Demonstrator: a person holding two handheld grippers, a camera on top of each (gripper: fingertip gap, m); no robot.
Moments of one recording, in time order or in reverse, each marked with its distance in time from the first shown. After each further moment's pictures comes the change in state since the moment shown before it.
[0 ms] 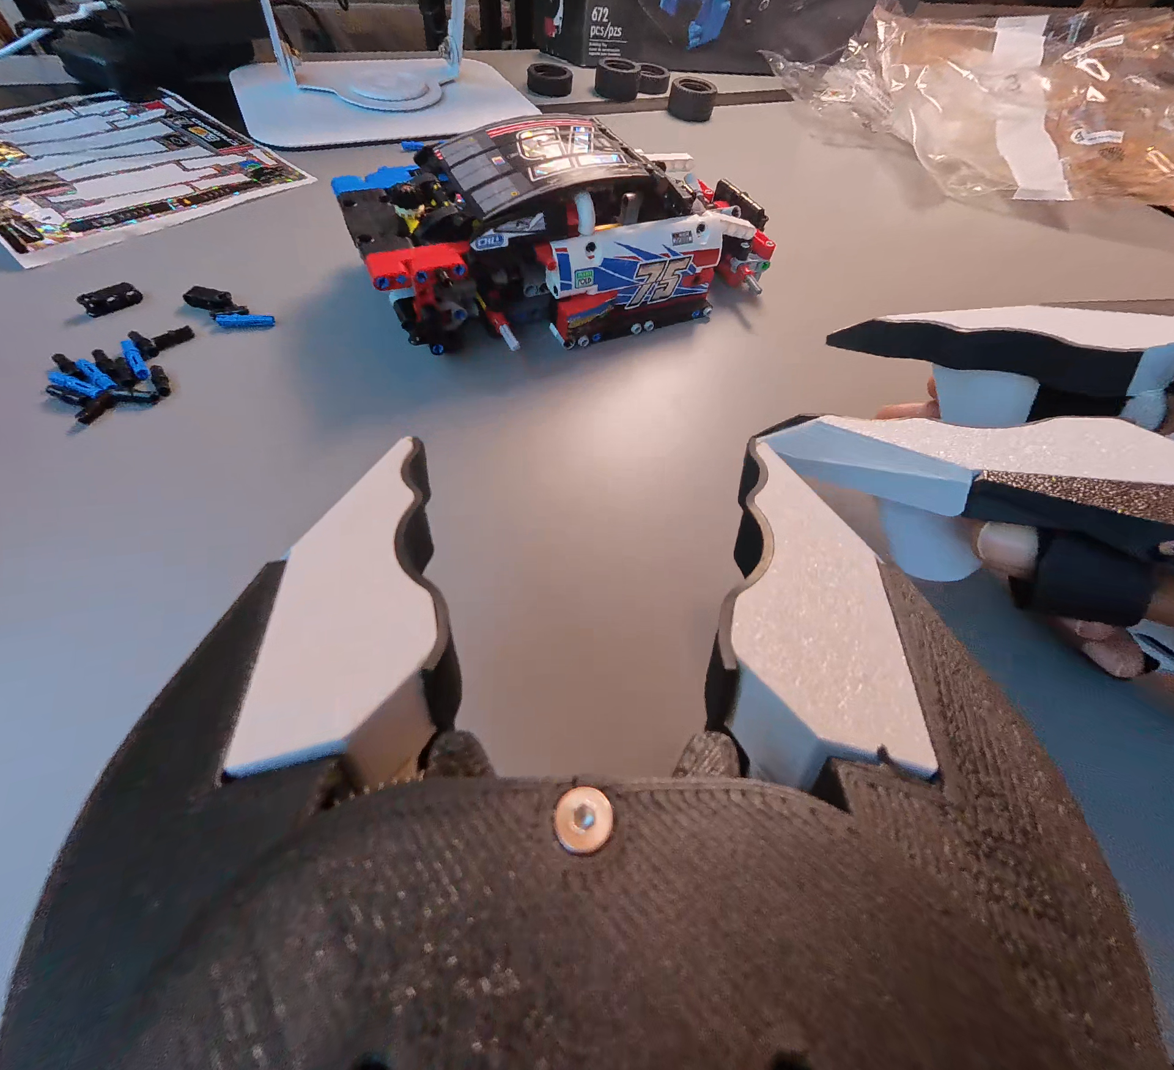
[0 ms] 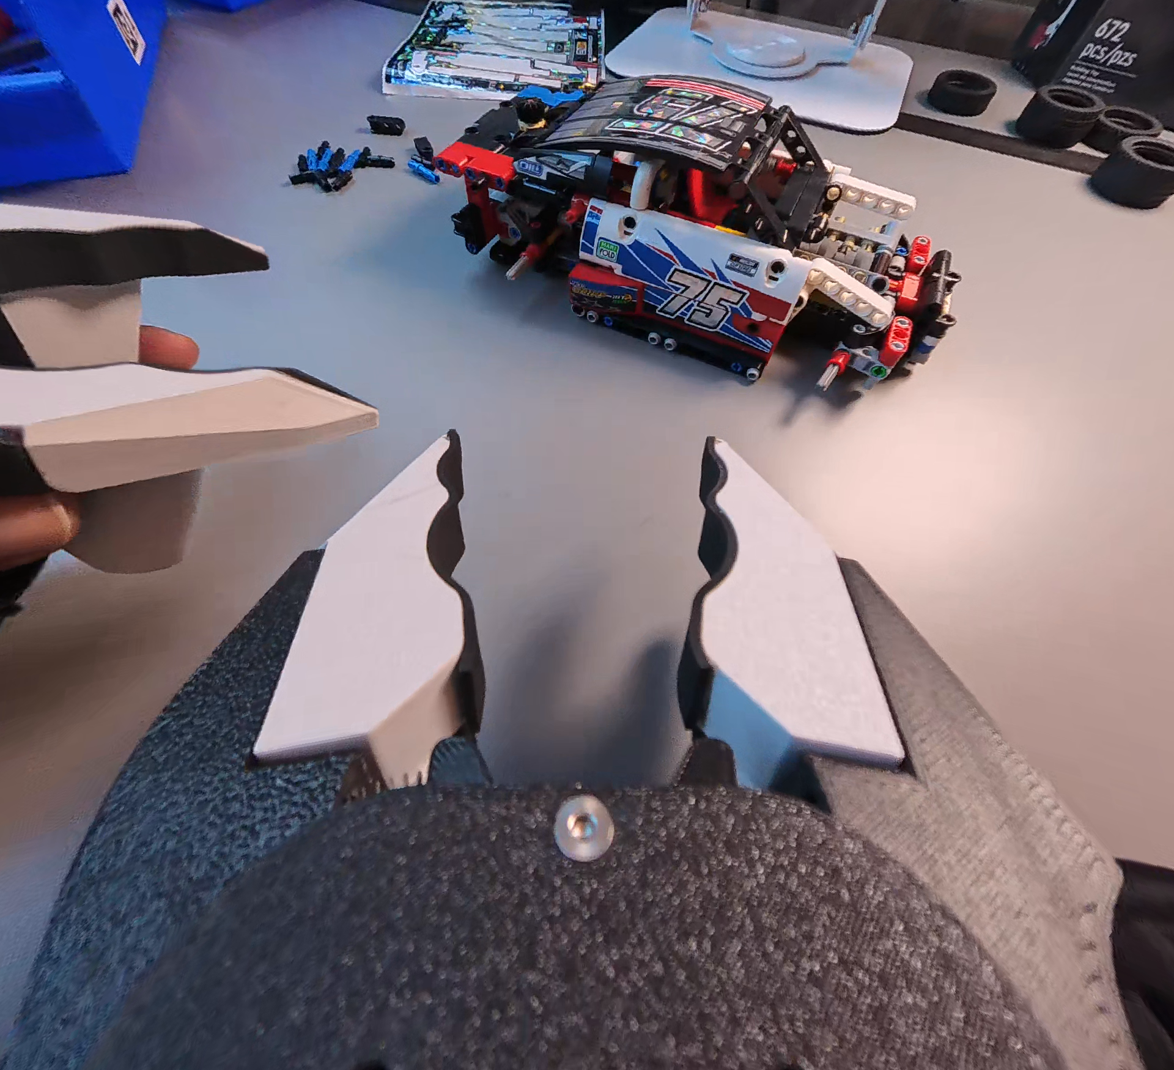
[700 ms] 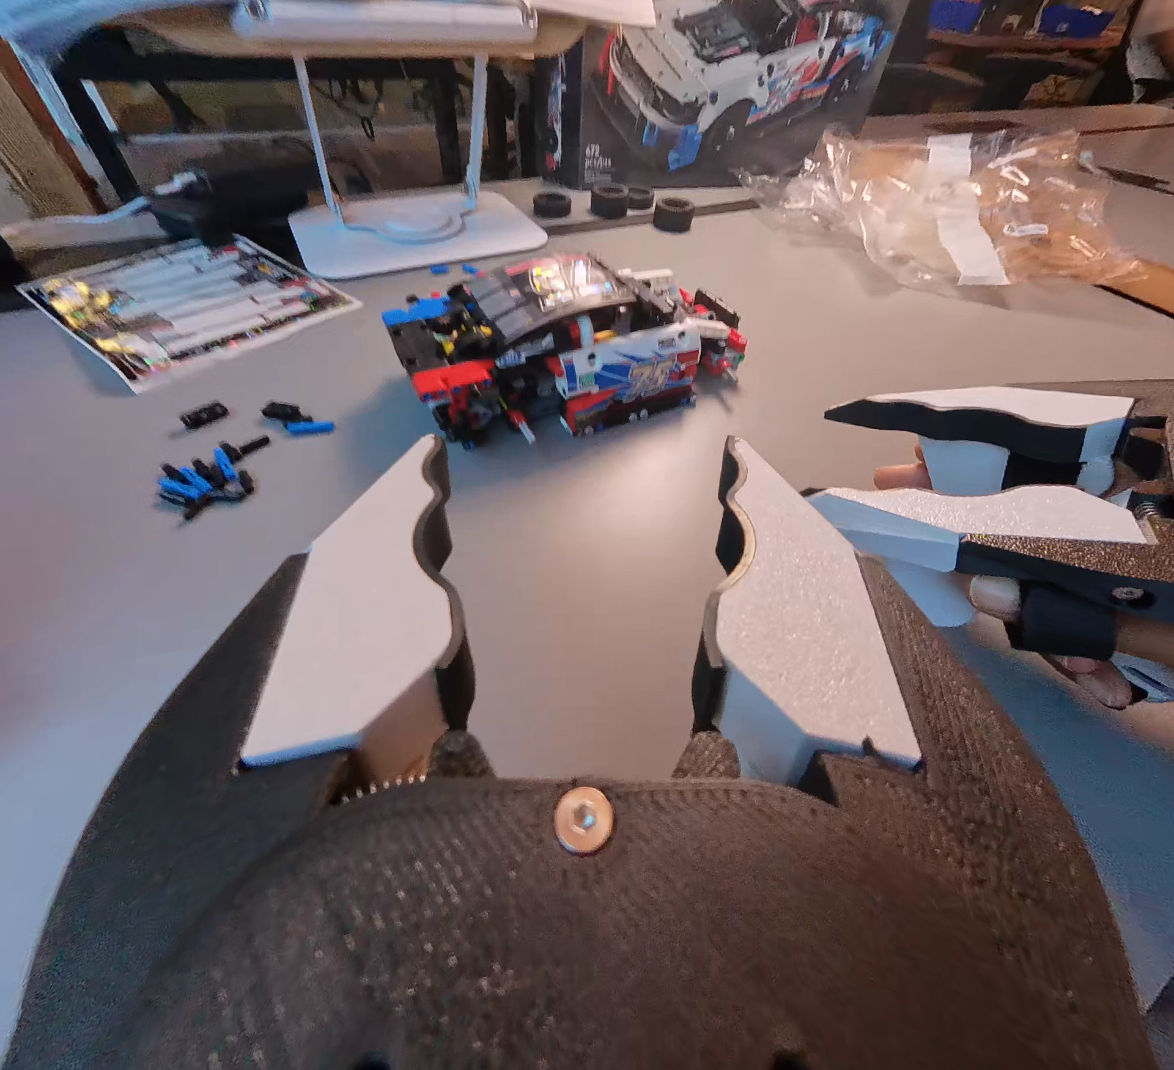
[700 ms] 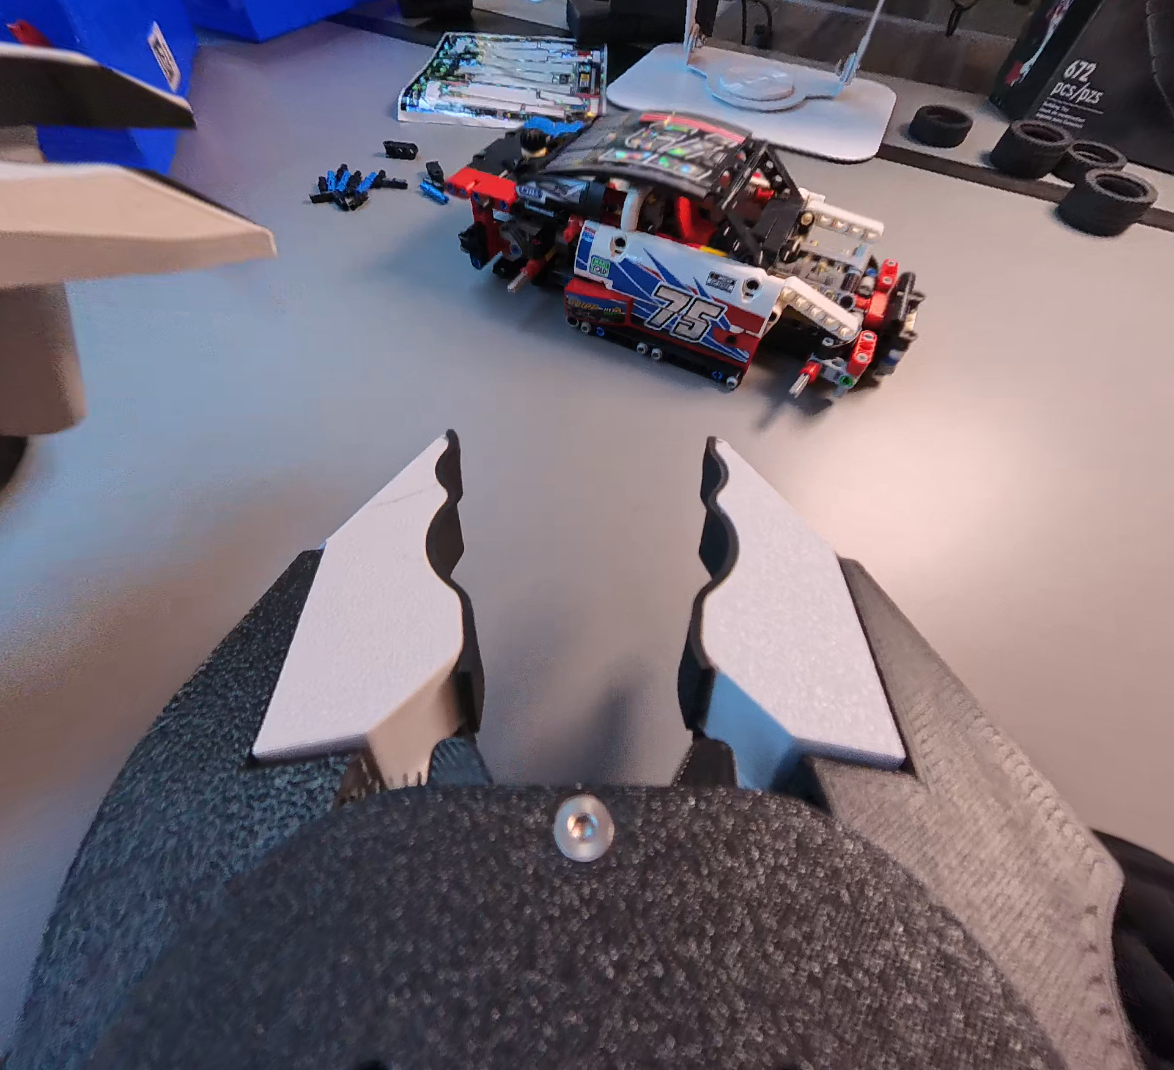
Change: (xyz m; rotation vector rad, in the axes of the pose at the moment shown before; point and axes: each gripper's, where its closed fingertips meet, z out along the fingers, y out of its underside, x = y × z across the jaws) left arm -0.001 -0.051 -0.027 0.139 0.002 0.059; right arm 0.005 -0.007 -0.017 0.031 -0.014 -0.010
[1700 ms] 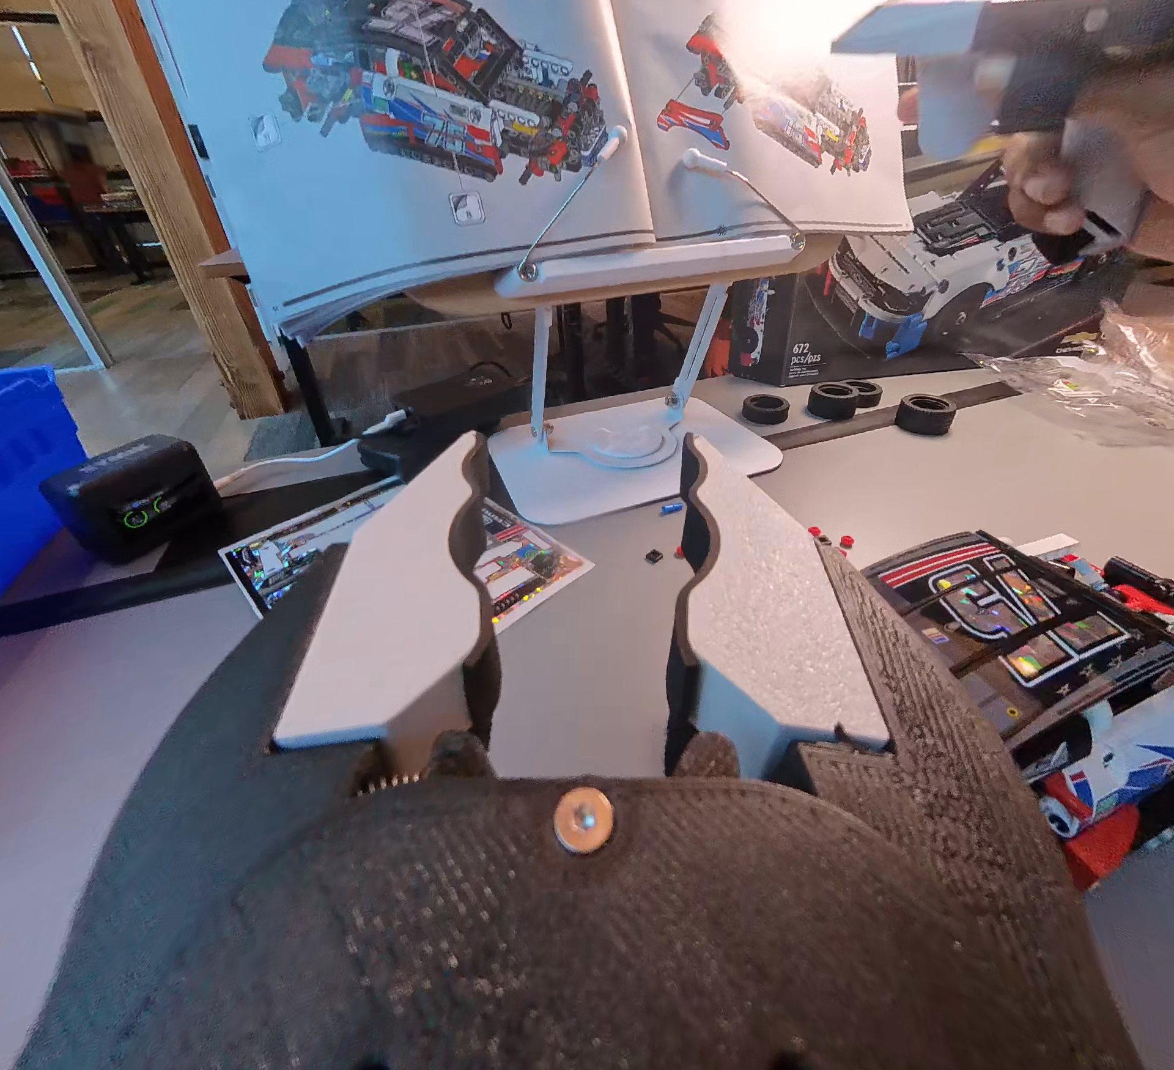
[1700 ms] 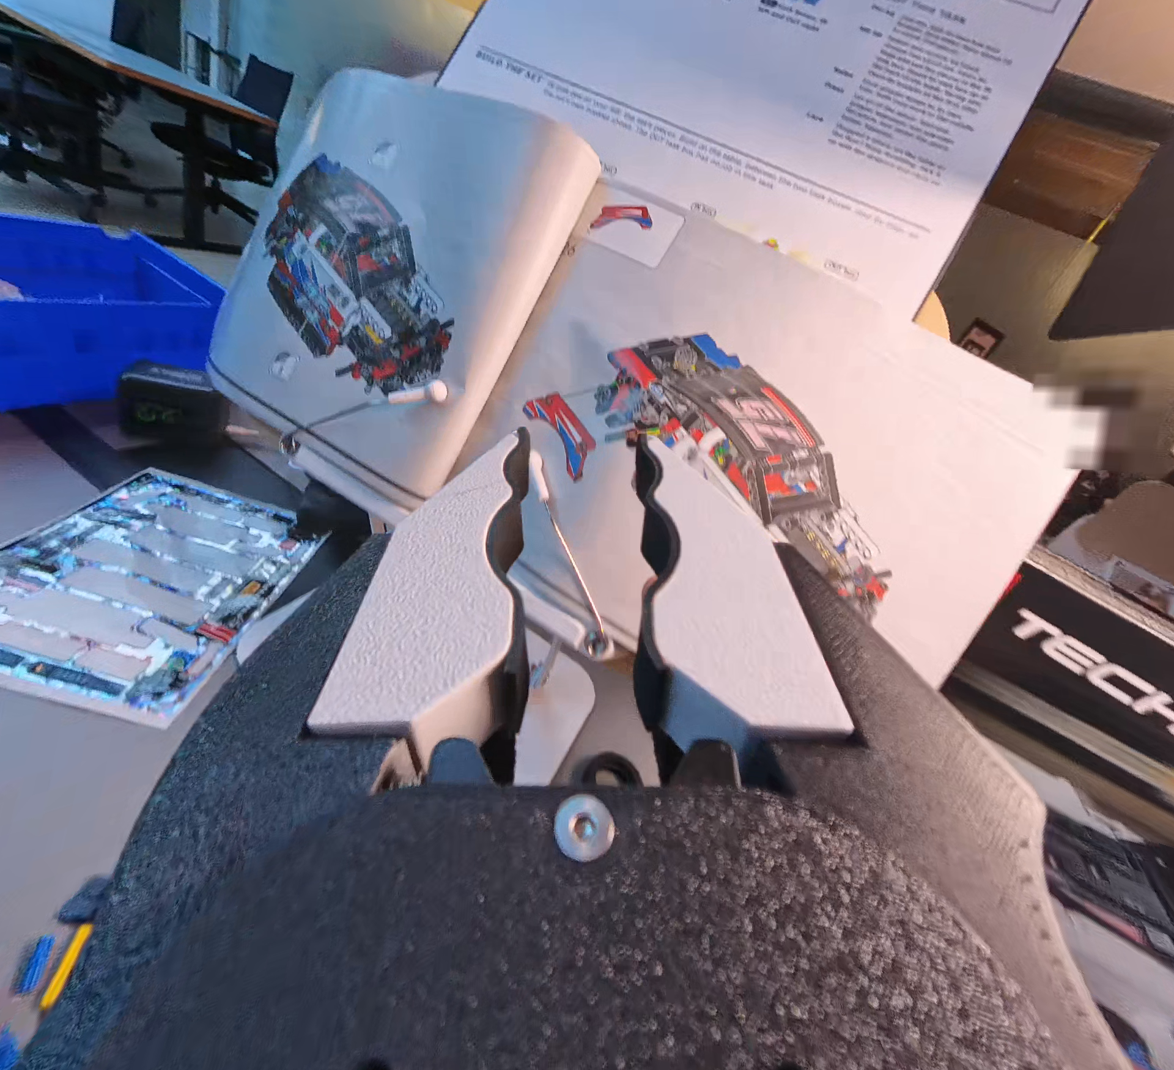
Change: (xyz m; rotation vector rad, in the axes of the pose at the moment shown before) left arm -0.157 -0.074 0.150 0.246 -0.138 0.076; right arm 0.171 -0.312 0.197 0.483 0.061 -0.339
